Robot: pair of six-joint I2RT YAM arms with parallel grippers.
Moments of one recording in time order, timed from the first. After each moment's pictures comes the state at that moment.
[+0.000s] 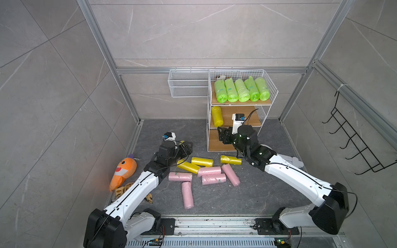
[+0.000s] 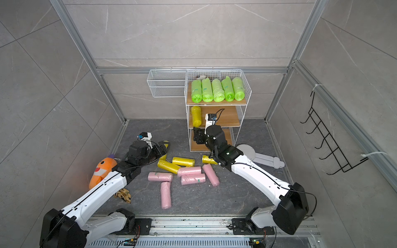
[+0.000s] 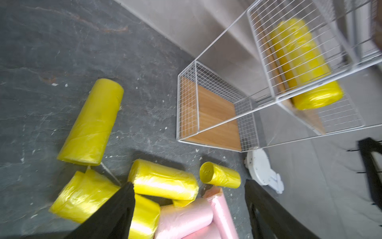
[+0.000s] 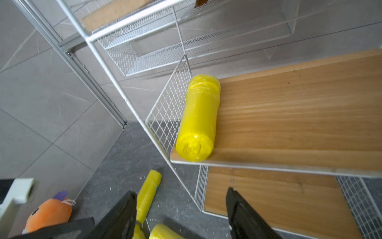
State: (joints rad) left arm -0.43 1.14 0.79 -0.17 0.06 -0.72; right arm 0.69 1.35 1.18 -0.11 0.25 0.40
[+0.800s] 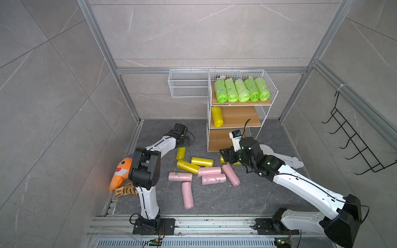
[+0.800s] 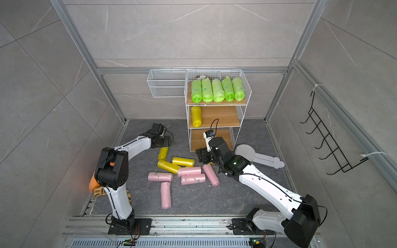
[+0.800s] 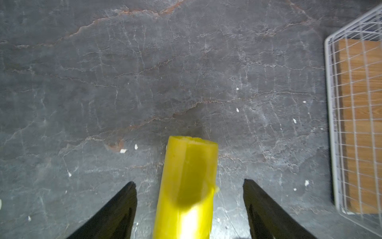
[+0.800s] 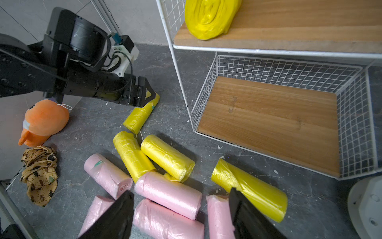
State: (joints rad) left arm -0.30 1.97 1.41 -0.44 -0.12 -0.29; right arm 0.72 1.24 1.05 -0.38 0.10 0.32
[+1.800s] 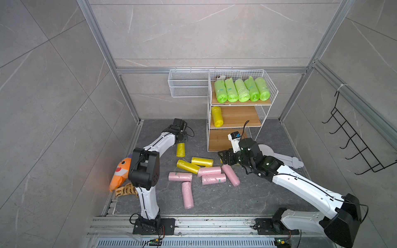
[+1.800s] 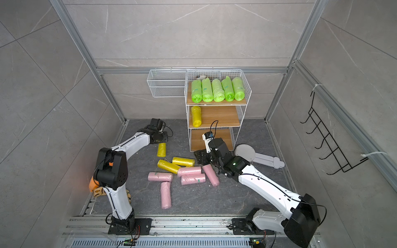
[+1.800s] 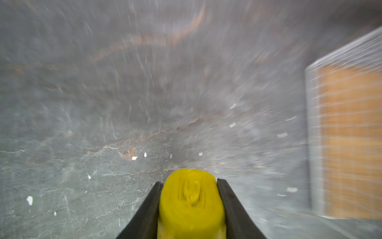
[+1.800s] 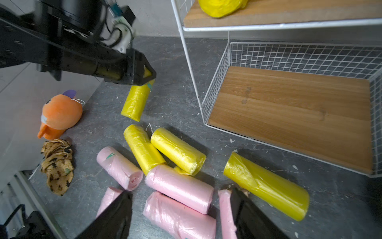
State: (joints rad) left arm -0.30 1.83 1.43 -0.45 -0.10 -0.38; right arm 0.72 1.24 1.03 -0.34 0.01 0.37
